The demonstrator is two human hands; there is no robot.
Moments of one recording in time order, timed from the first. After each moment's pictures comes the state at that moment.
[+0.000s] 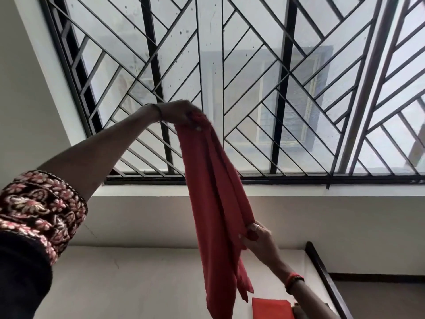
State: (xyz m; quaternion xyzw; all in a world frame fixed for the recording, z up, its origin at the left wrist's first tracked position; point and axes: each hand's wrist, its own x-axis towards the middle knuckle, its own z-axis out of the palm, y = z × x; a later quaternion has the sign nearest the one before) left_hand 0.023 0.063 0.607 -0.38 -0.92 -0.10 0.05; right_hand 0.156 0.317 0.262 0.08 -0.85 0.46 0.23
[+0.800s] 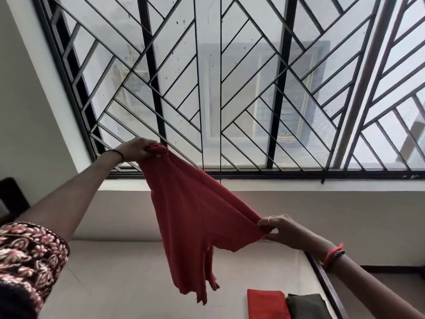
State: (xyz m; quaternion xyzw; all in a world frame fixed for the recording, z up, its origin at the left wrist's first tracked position) left_hand 0.024 -0.036 0.500 -0.23 -0.96 -0.12 0.05; right_hand 0.169 0.390 0.323 0.28 -0.92 0.28 0.06
